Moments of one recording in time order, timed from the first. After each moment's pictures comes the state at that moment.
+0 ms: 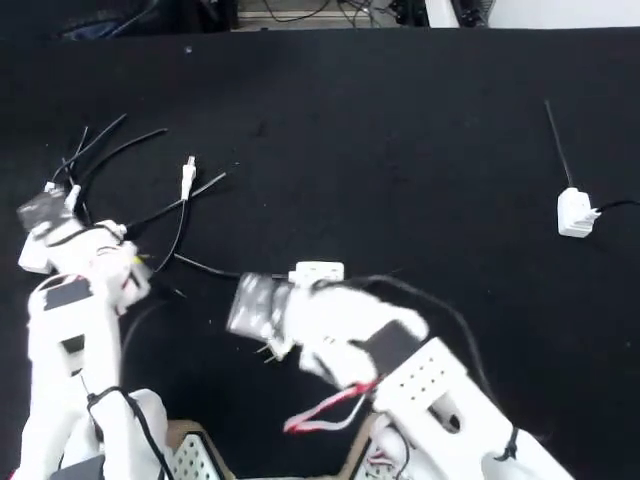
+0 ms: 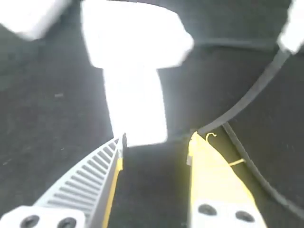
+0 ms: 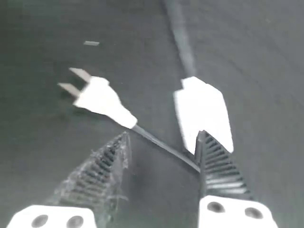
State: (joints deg) left arm -25.2 -39.5 65.8 42.1 12.4; right arm -37.8 -56.7 70.0 59.0 39.2
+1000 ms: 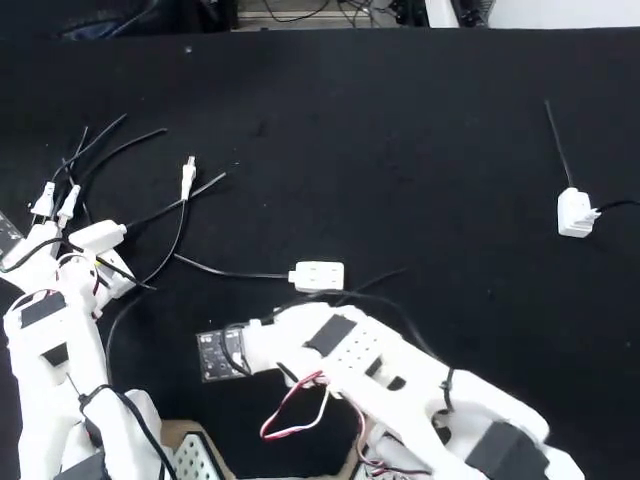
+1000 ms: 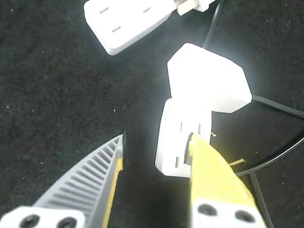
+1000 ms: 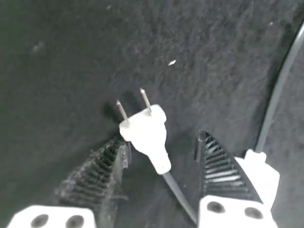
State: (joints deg) left arm -35.5 -39.5 68.0 36.1 17.8; right arm -46.9 -28.9 70.3 40.0 53.7
